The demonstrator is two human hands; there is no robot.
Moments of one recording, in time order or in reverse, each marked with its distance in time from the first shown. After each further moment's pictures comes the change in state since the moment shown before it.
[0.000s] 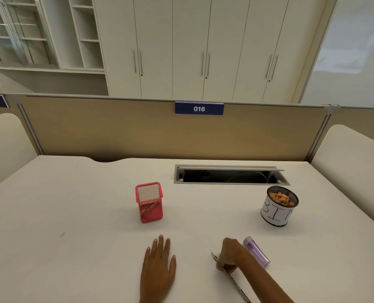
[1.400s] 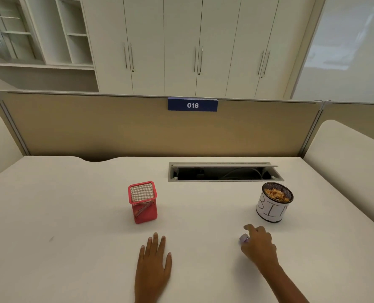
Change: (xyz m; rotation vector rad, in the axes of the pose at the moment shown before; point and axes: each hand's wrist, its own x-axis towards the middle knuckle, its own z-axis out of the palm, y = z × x) left_hand 0.006 0.003 0.002 -0.067 -0.118 -0.051; right_hand -0.007 0.061 0.000 0.174 0.528 0.181
